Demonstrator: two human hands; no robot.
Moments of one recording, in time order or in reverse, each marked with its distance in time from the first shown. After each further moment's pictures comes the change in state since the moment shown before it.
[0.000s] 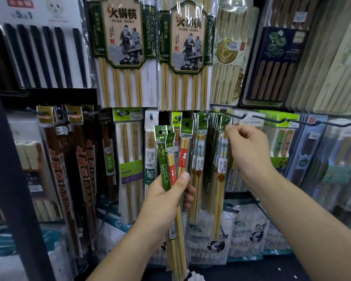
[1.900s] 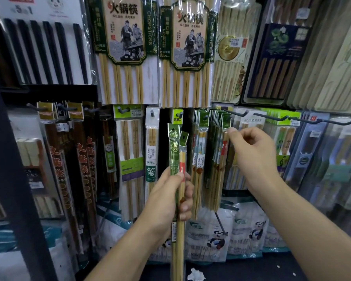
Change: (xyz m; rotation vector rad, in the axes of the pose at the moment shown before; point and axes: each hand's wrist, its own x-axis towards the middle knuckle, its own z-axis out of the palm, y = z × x) left_hand -0.003 0.003 -0.001 -0.262 -0.191 -0.098; right_hand -0.021 -0.001 -0.009 -0.019 0.052 -0.049
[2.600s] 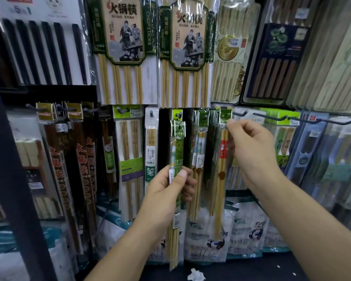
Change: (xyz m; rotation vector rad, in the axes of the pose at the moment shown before) left_hand 0.005 -0.004 -0.003 0.237 0.108 0.172; right_hand -0.003 -0.028 0.004 0.226 -0.103 0.113
